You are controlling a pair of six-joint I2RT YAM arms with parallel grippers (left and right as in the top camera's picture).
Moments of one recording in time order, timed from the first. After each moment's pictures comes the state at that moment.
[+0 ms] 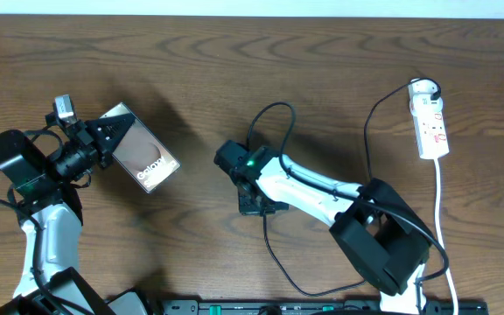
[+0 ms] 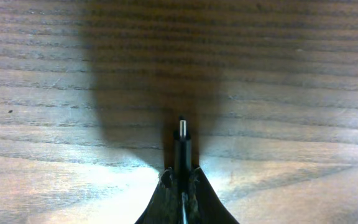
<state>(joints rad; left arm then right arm) 0.54 1.36 0.66 0.39 1.34 -1.08 0.86 2.02 1.34 -0.92 0.02 0.82</state>
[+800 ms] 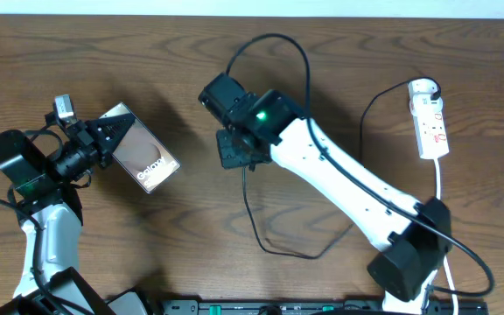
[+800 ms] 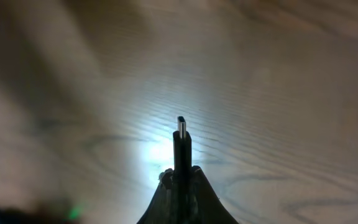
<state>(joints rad) 0.54 1.36 0.66 0.39 1.34 -1.06 0.82 1.94 1.90 -1.22 -0.01 0.57</state>
